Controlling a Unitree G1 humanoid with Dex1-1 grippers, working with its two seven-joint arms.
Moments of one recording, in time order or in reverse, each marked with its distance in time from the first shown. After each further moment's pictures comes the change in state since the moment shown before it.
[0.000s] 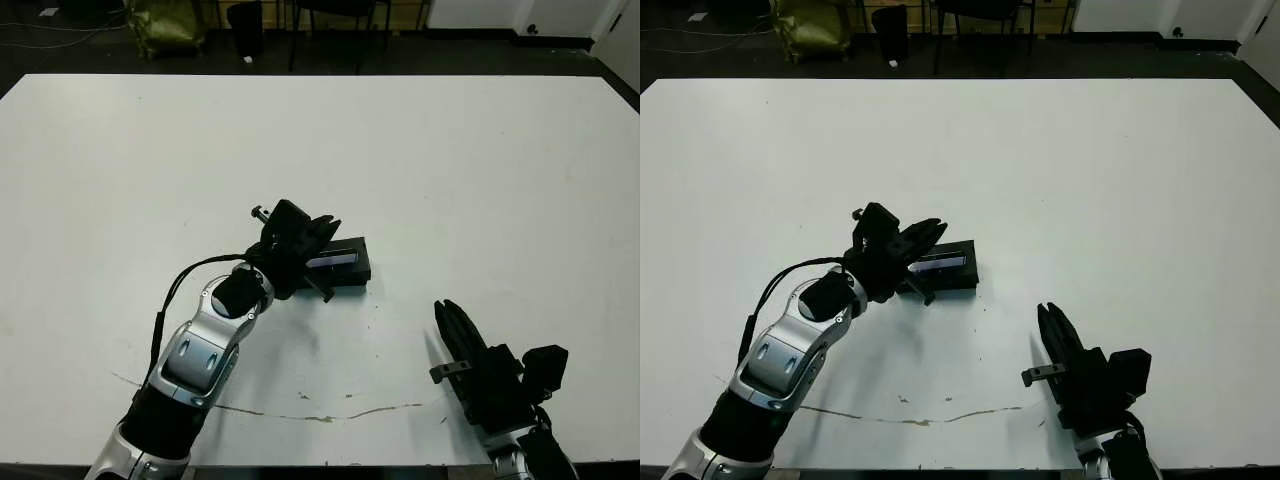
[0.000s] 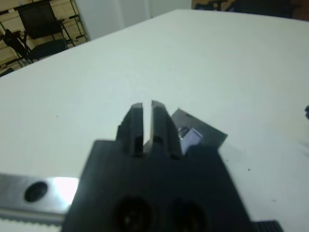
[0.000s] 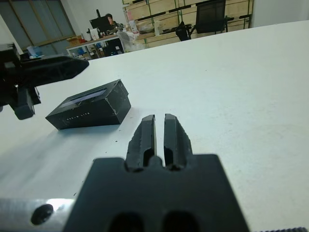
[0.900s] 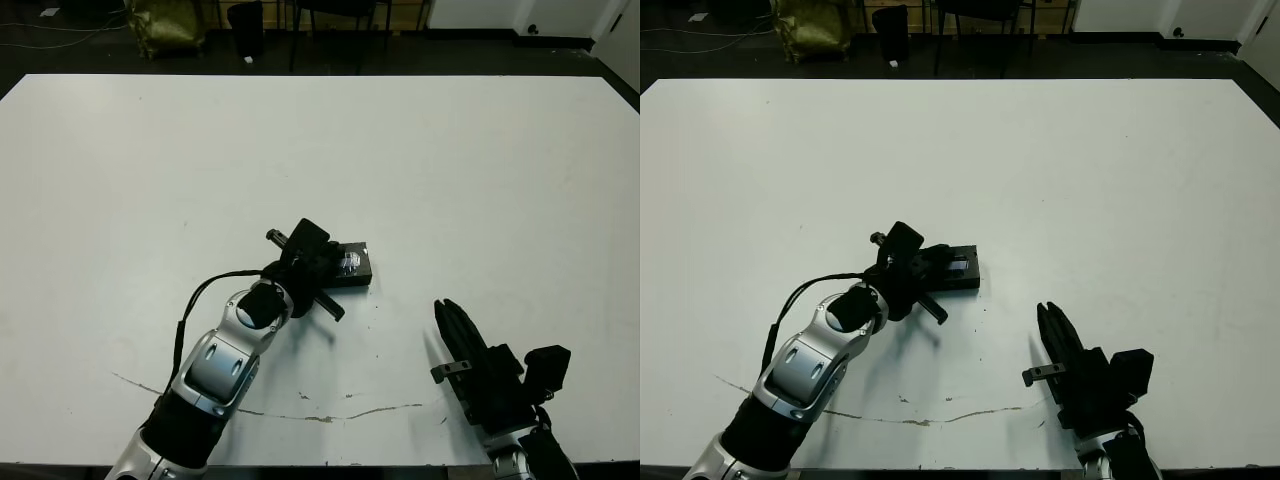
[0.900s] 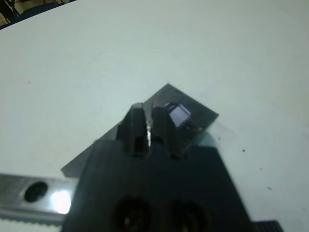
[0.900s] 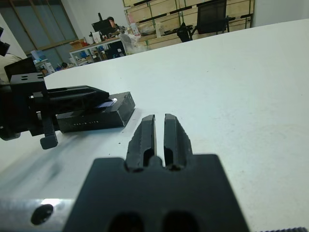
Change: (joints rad) left arm 0.006 -0.064 -0.068 0.045 0.037 0.122 0.056; right arm 0.003 0.000 0.001 -0.002 0.020 -0.002 0.004
